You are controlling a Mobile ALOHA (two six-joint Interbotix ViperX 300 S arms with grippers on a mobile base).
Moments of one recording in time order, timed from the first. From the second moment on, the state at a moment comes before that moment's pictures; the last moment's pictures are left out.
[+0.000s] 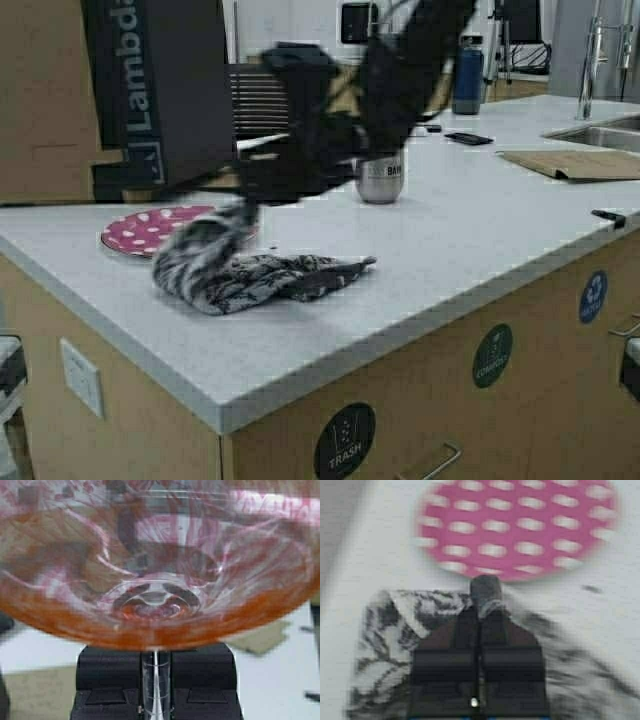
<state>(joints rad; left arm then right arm) -0.39 -0.12 0.57 0.17 -0.62 -0.14 0.66 0.53 0.46 -0.01 -0.56 0.09</state>
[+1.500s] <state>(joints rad) -0.40 0.81 0.48 0.17 -1.26 -0.04 0.51 0.60 0.48 -0.02 -0.57 0.09</state>
